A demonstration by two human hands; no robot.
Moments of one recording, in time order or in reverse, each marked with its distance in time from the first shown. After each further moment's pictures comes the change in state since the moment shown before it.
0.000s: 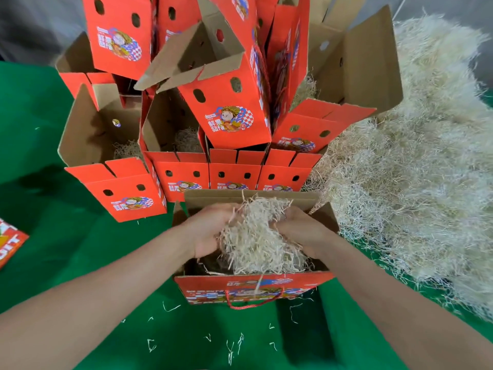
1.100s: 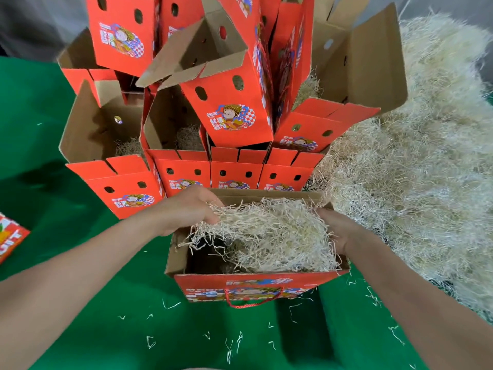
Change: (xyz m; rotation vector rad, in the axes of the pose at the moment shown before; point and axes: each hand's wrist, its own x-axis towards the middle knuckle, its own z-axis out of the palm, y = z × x) left_hand -0.013 0.026 -0.037 0.721 0.194 0.122; right_hand -0.001 0.019 -0.044 0.466 0.146 0.193
